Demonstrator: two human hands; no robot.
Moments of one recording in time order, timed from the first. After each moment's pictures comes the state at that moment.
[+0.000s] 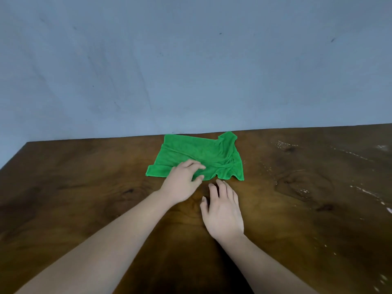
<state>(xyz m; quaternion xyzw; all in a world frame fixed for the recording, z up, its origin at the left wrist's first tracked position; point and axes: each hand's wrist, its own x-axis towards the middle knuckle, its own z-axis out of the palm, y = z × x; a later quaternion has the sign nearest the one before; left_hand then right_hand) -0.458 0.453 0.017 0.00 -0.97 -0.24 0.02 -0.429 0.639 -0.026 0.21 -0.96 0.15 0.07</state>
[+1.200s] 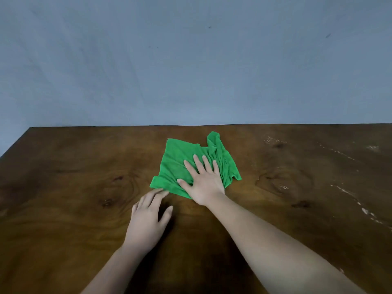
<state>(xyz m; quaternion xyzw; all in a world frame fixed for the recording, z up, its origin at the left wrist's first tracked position) -0.311 0.501 -0.005 0.19 -0.95 -0.22 0.07 -0.510 0.640 -0.014 0.33 -0.94 0.05 -0.09</state>
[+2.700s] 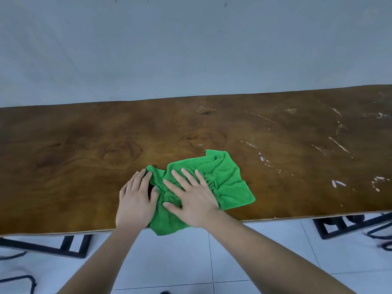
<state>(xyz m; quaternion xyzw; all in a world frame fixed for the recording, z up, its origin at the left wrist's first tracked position) -0.316 0.772 -0.038 0.23 -0.96 -0.12 0.10 -0.417 0.967 -0.021 0.45 -0.89 0.04 -0.09</state>
